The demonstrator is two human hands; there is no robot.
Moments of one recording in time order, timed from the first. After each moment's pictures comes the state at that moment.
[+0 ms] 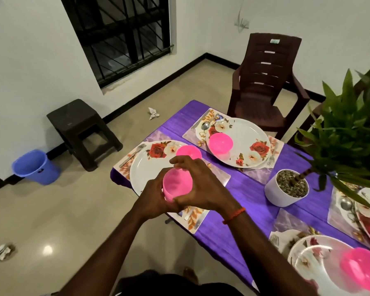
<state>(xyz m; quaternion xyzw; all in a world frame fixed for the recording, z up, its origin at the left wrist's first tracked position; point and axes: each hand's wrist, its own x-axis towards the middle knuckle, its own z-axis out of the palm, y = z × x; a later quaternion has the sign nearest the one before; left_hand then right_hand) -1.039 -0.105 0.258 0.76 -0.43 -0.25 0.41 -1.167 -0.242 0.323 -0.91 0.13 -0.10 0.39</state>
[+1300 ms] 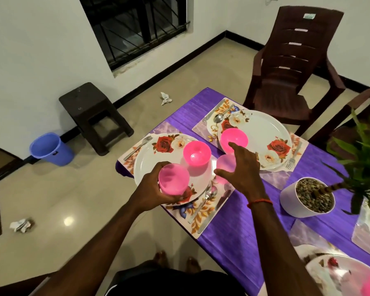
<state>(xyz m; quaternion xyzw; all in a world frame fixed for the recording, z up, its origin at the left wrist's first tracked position) -0.999 -0.130 0.224 0.77 -0.38 -0.27 0.43 -1.164 -0.377 0.220 -0.88 0.36 -0.12 0.27</state>
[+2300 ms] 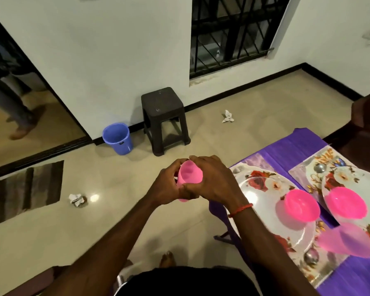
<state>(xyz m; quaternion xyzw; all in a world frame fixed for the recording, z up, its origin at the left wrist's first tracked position) -0.791 0.055 0.255 0.82 -0.22 -0.23 0.48 -0.861 -0.102 0.306 -0.95 0.06 0.02 0.29</state>
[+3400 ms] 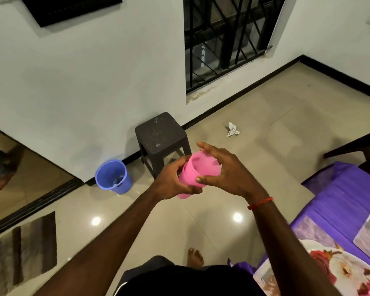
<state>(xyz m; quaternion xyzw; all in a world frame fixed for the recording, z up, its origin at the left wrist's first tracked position) -0.430 -0.015 0.257 0.78 -0.33 -0.28 0.45 -0.543 -0.197 0.309 -0.90 0.07 -0.02 0.43</state>
